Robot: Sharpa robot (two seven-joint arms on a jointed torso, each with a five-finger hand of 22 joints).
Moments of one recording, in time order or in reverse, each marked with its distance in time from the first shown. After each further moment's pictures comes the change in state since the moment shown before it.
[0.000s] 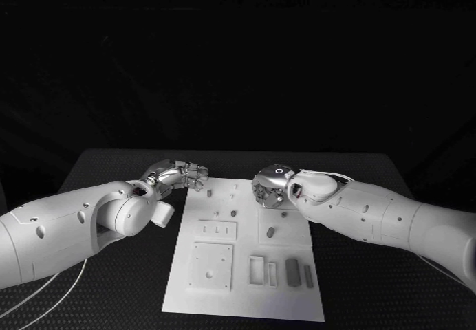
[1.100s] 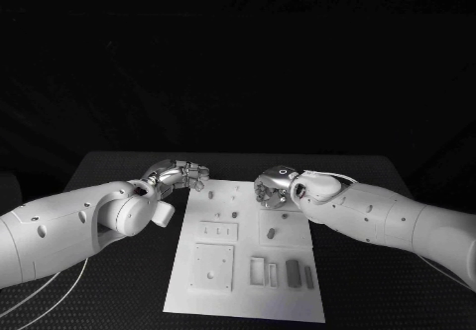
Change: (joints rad) left arm 0.000 -0.003 0.000 0.002 -0.001 0.000 0.002; left_hand 0.004 0.004 0.000 0.000 0.000 0.000 0.000 0.004 0.000 0.000 0.000 0.004 0.000 0.000 0.000 0.004 0.000 0.000 0.000 0.000 0.000 -0.001; right arm -0.003 -0.005 -0.001 -0.011 0.044 0.011 0.015; right_hand -0.029 -0.016 -0.114 0.005 0.016 -0.133 0.036 -0.045 -0.012 -0.145 0.063 -0.039 -0.059 -0.035 0.051 -0.202 -0.114 0.010 -0.059 0.053 -0.215 -0.001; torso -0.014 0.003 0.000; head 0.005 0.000
